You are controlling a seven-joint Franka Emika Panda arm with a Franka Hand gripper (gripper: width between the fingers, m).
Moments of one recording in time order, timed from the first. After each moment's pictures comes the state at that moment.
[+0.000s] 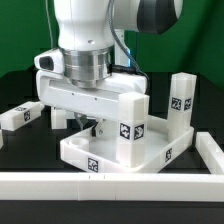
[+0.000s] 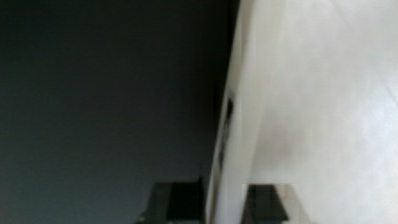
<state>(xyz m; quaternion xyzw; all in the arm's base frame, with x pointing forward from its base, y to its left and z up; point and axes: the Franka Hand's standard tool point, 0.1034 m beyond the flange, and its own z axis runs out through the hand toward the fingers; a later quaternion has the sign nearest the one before) 0.500 -0.055 0.017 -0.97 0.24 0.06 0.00</state>
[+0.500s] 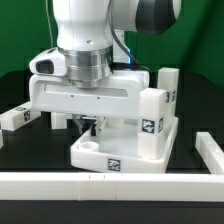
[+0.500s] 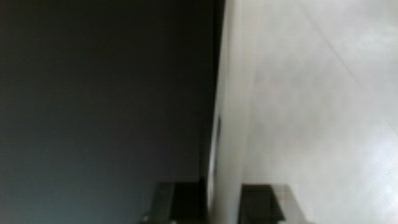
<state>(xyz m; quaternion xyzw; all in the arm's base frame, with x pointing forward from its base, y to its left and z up) 0.500 -0.058 0.017 -1.00 0.07 0.06 0.01</state>
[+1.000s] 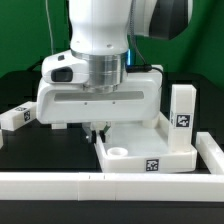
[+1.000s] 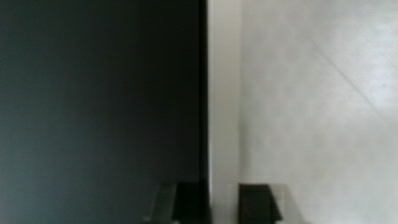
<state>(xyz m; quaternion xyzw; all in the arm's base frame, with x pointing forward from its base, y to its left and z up) 0.527 -0.044 0.015 -1.00 -0.07 0.05 -0.01</state>
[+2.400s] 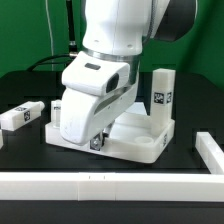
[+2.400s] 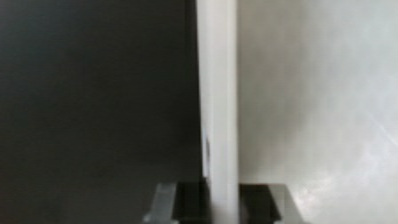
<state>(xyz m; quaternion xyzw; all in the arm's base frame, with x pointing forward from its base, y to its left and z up) 0.544 -0.041 0.018 -0.84 -0.54 0.07 -0.03</state>
